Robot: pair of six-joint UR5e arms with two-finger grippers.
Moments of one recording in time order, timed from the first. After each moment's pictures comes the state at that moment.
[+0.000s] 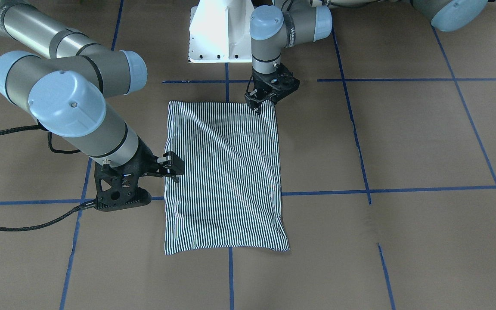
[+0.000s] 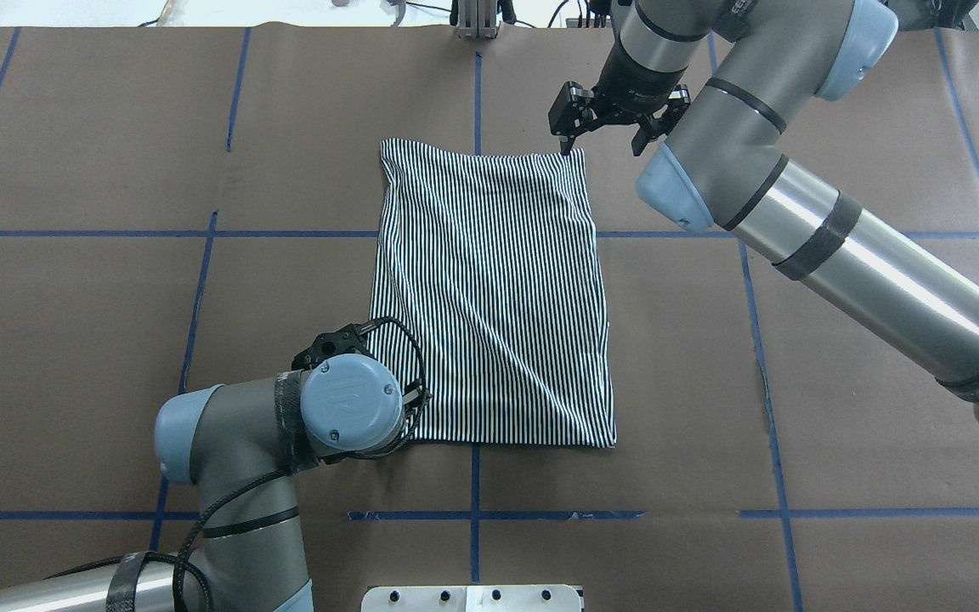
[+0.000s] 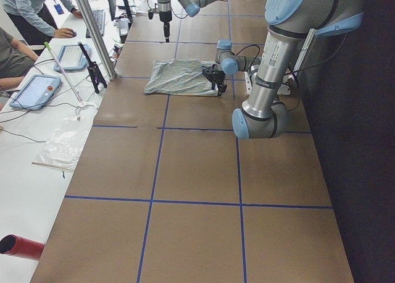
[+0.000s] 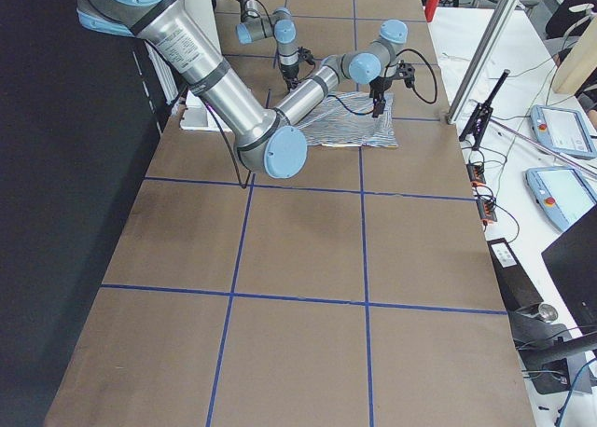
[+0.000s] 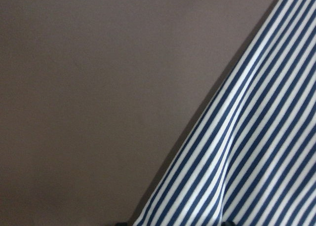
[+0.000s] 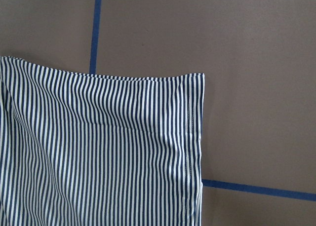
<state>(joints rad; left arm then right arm) -0.30 -2.14 -1.76 -1.53 -1.66 -1.93 0.90 -0.76 1.43 -1.55 2.24 0.84</state>
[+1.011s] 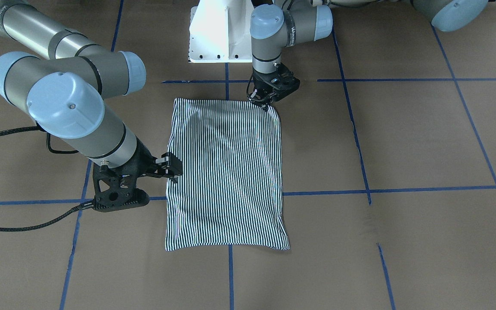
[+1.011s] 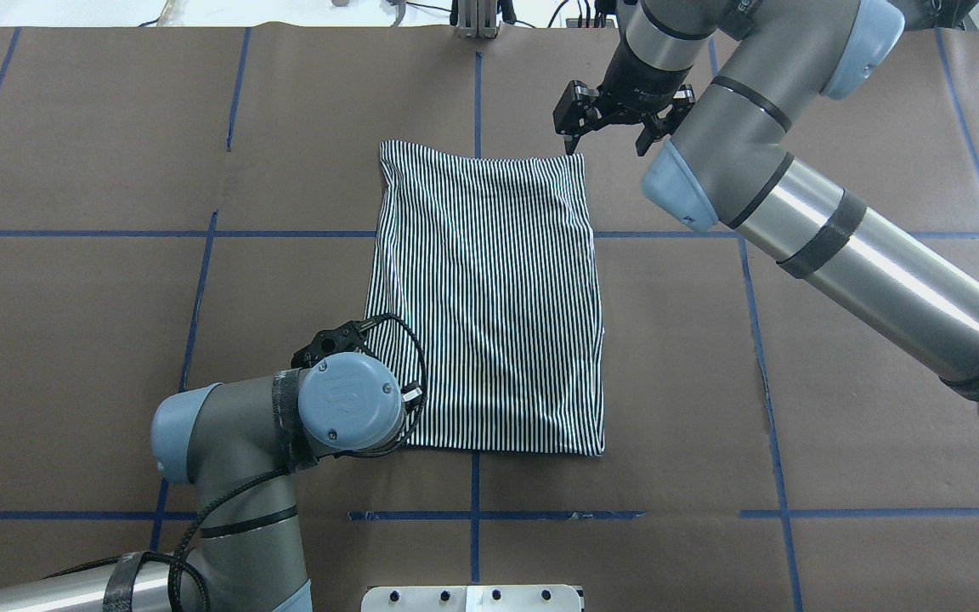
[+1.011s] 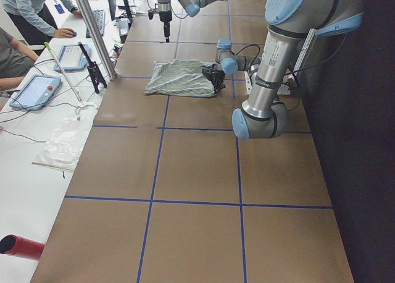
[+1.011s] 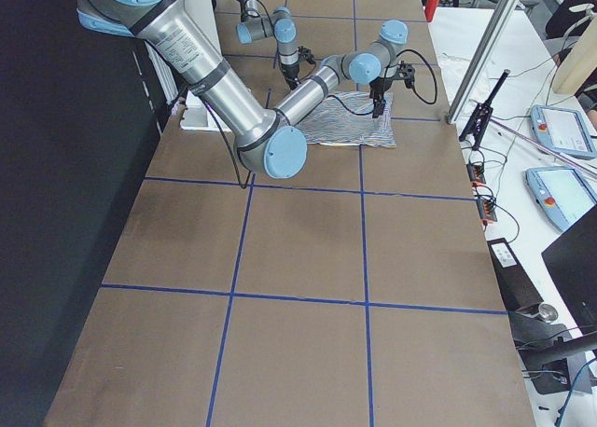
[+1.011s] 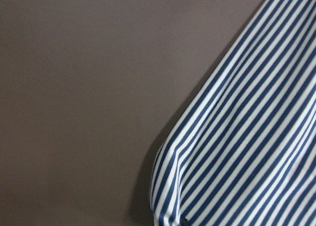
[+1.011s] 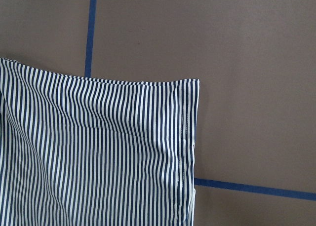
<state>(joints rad) -0.30 -2.14 -1.77 -1.53 -1.65 -1.93 0.90 -0.77 1.43 -1.55 2.24 0.84</state>
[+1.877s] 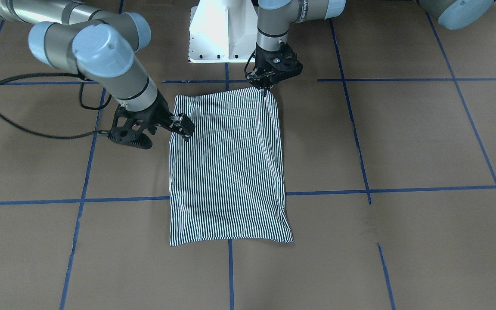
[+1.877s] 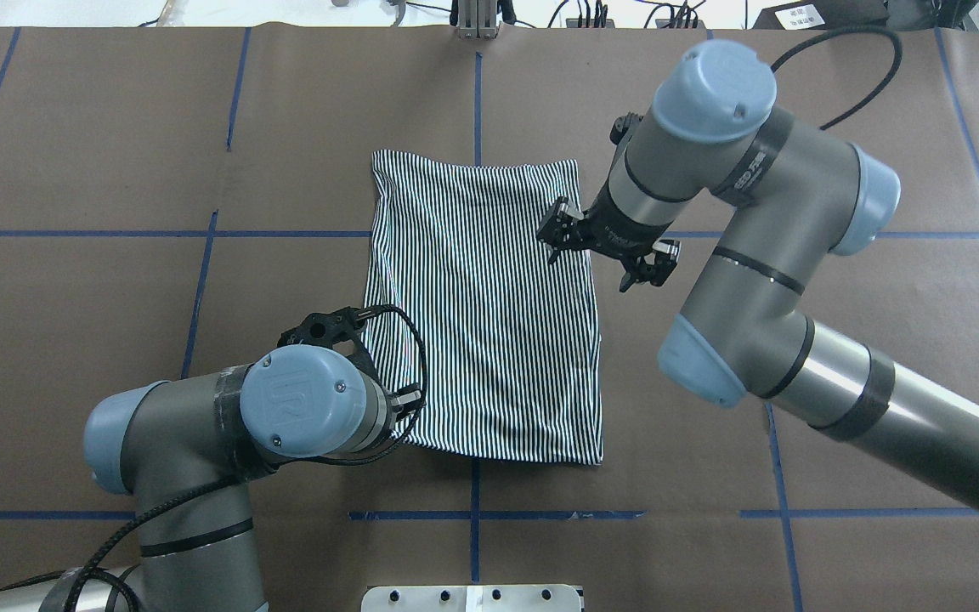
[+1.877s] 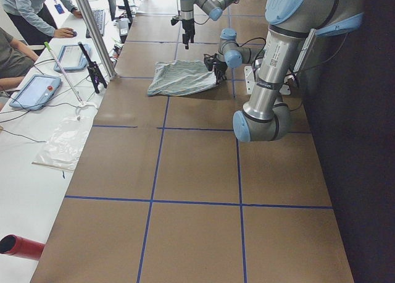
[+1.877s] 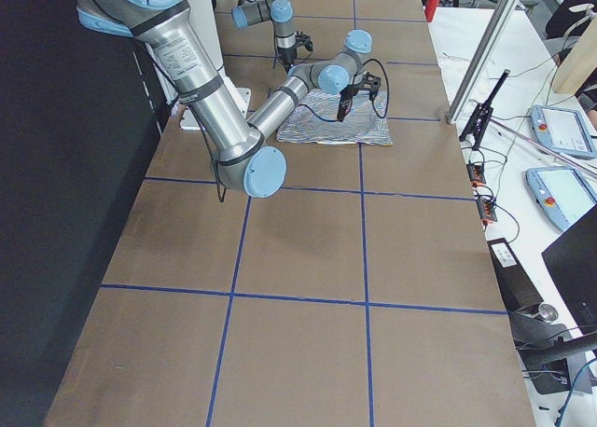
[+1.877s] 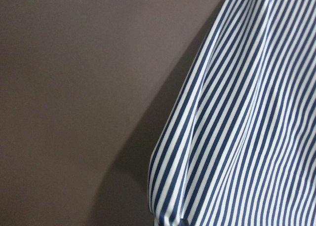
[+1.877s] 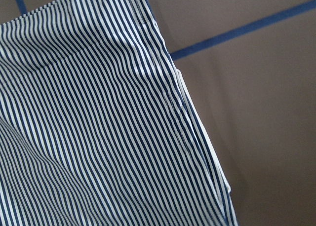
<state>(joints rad) -0.31 -2.11 -1.93 -1.49 -1.66 -1.75 0.64 -0.98 1.76 -1.55 2.07 1.57</state>
